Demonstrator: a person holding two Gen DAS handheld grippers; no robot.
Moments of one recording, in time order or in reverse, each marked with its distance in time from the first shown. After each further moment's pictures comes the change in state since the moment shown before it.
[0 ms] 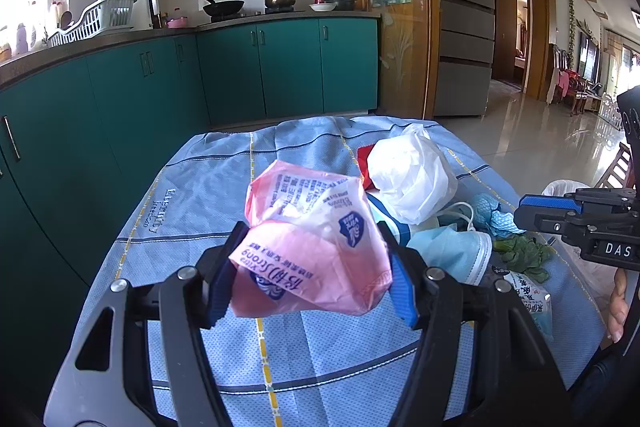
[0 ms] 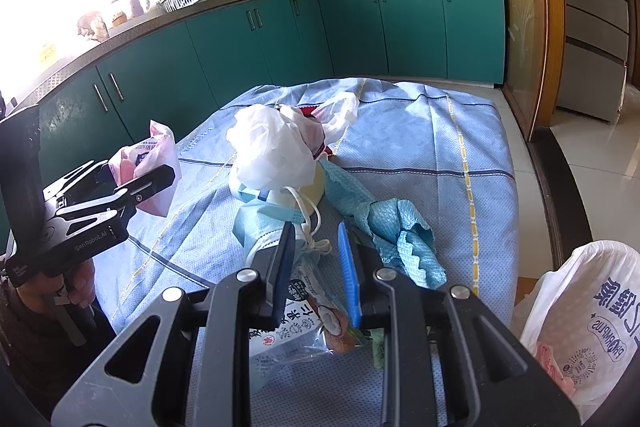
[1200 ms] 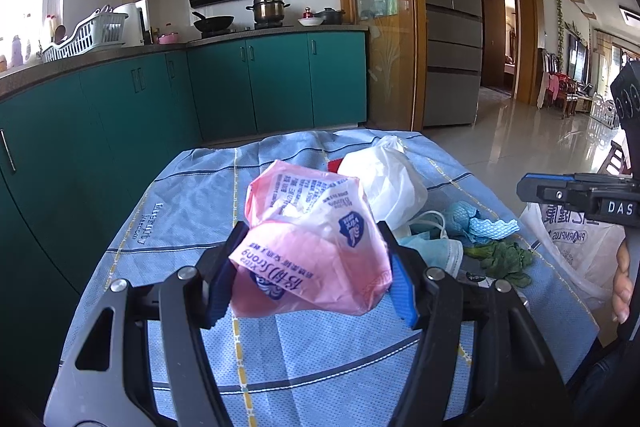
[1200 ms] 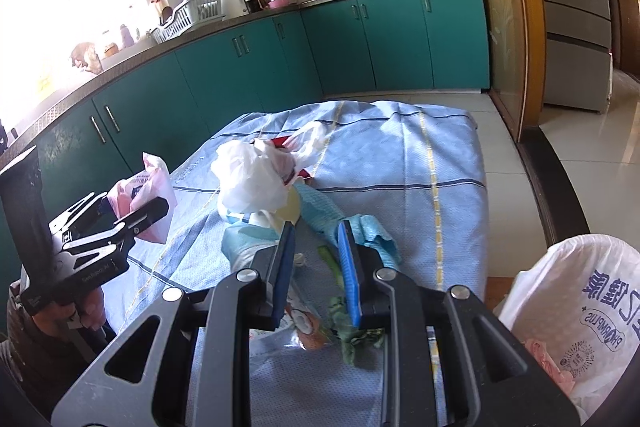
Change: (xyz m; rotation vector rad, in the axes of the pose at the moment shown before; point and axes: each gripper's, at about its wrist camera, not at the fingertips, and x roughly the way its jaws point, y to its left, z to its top) left arm -0.010 -0.019 -0.003 0.025 -0.055 -0.025; right arm -0.029 -0.030 0.002 0.073 -0.066 -0.004
